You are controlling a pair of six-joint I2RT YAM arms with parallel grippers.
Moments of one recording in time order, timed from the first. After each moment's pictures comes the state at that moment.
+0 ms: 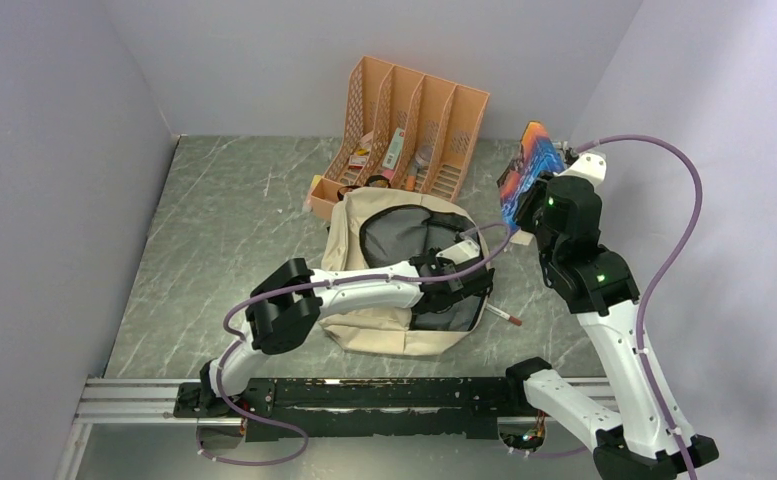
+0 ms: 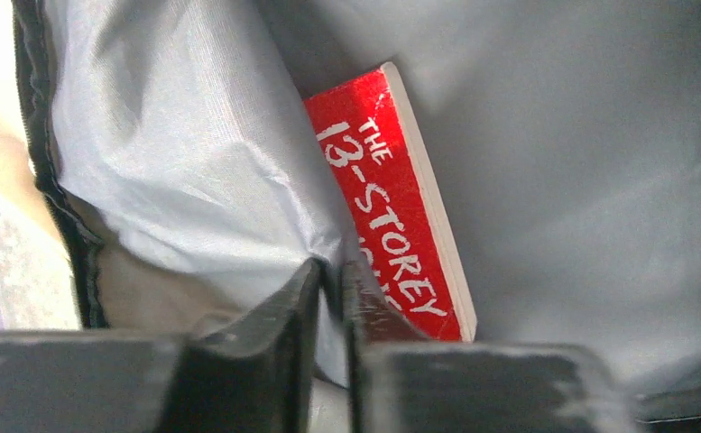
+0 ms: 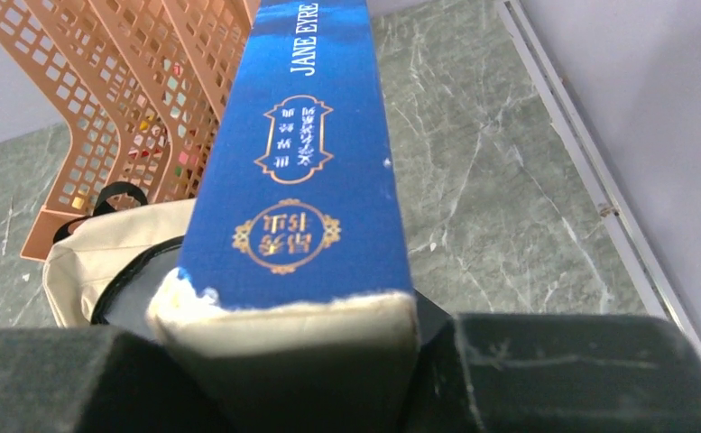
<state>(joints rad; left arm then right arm) -1.25 2.16 1.79 -0.82 -0.81 -0.37 0.34 0.89 1.23 -0.69 0.48 0.35</state>
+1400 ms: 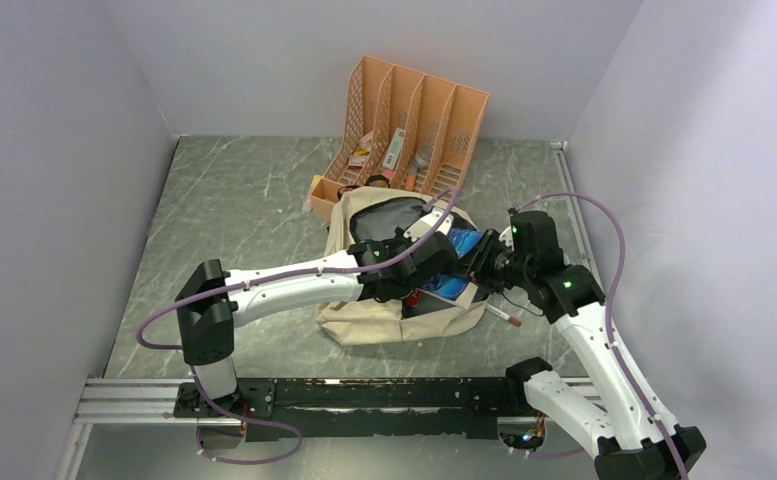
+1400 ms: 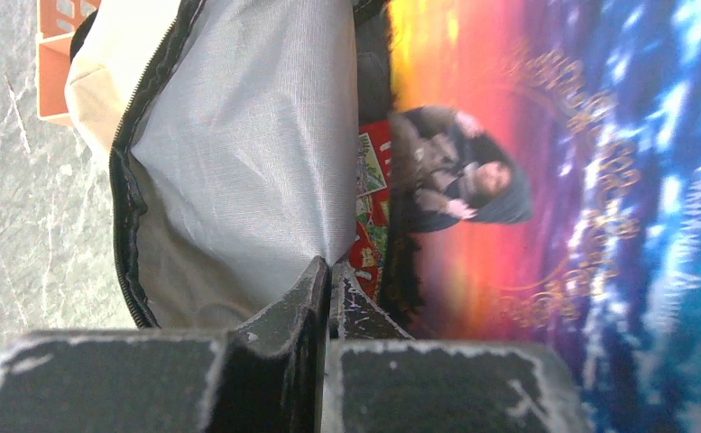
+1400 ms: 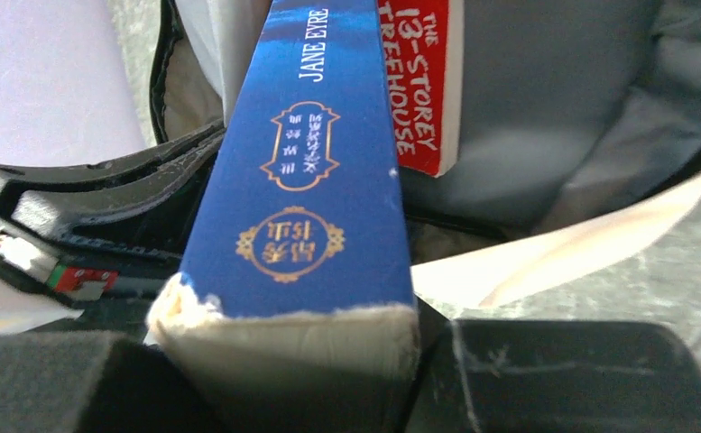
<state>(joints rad) -1.21 1.78 1.53 -0.66 -0.76 -0.37 0.34 0.84 0.93 -0.84 -0.24 0.81</state>
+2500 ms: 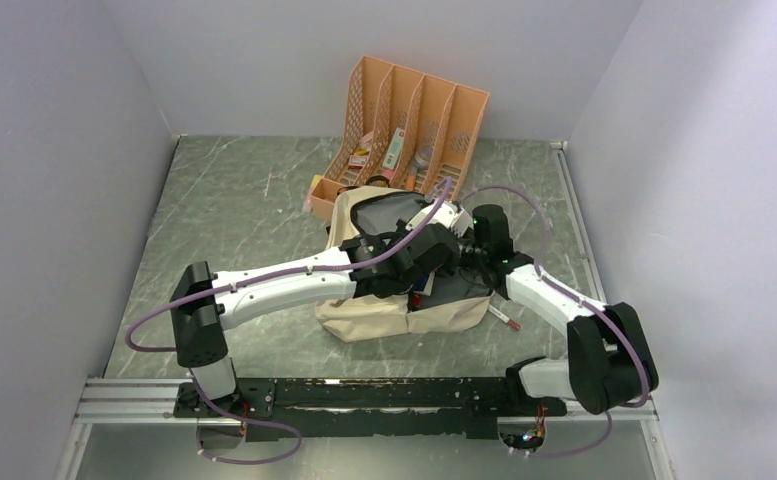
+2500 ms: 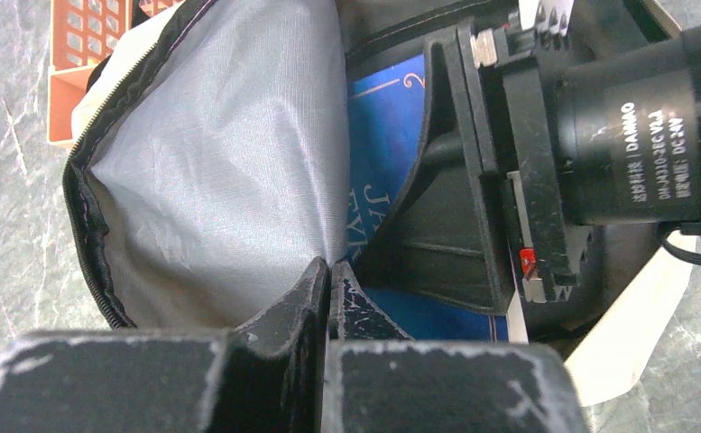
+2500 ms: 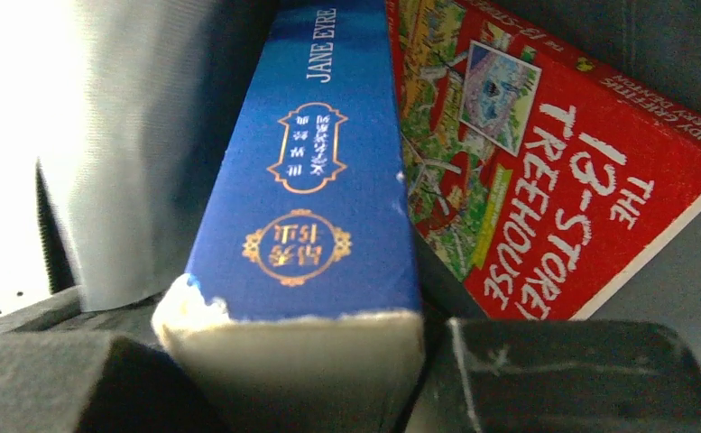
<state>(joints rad) -1.23 1.75 1.60 -0.68 -0.74 -0.36 0.34 1.29 0.64 0.08 -0.73 0.79</state>
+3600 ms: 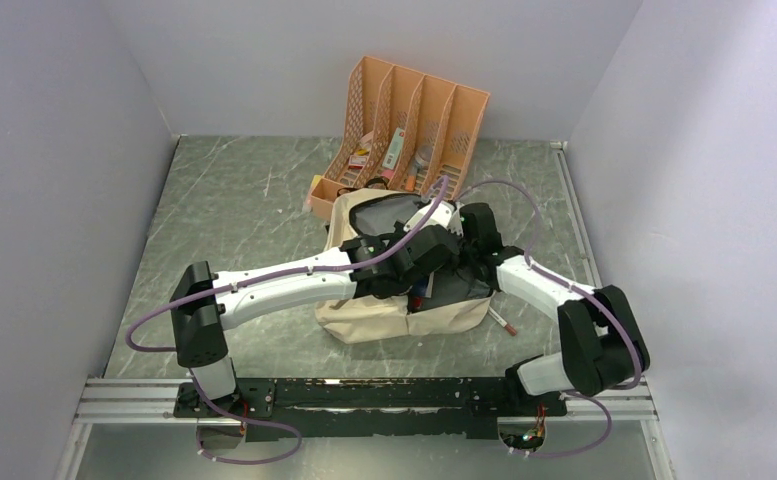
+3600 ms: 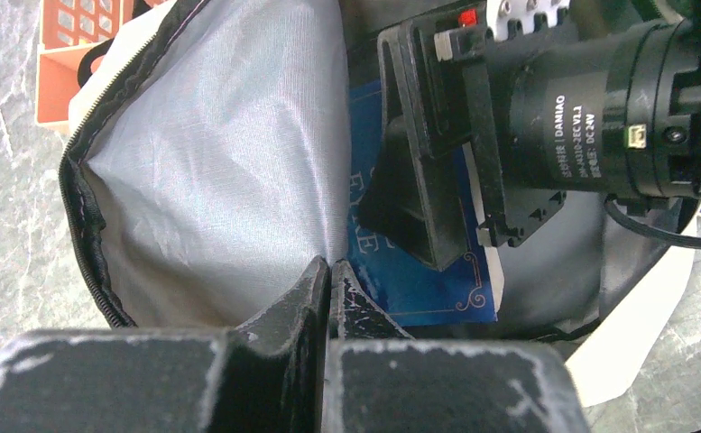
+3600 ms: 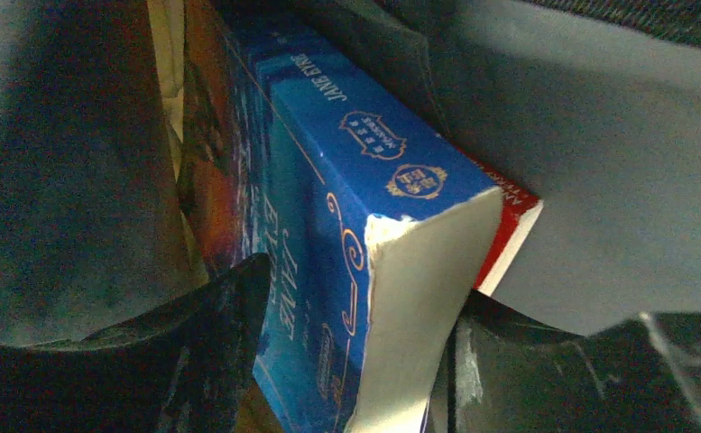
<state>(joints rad) -1.23 1.75 1.59 -0.69 -0.74 -0.41 0.38 1.40 0.68 0.02 -0.46 0.62</state>
